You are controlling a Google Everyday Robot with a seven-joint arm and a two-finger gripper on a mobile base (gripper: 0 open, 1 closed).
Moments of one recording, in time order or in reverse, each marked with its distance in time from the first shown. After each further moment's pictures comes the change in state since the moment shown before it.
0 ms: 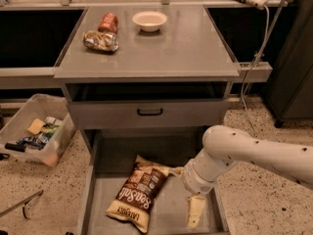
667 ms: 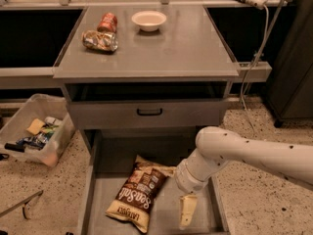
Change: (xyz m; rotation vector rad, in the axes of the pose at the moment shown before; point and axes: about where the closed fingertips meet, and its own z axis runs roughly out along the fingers) arm -0.013 -0.013 0.018 -0.001 -0.037 -0.049
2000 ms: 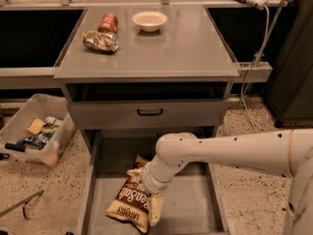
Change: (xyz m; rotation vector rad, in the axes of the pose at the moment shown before) arm -0.069 -0.046 0.081 0.011 0.003 -0.264
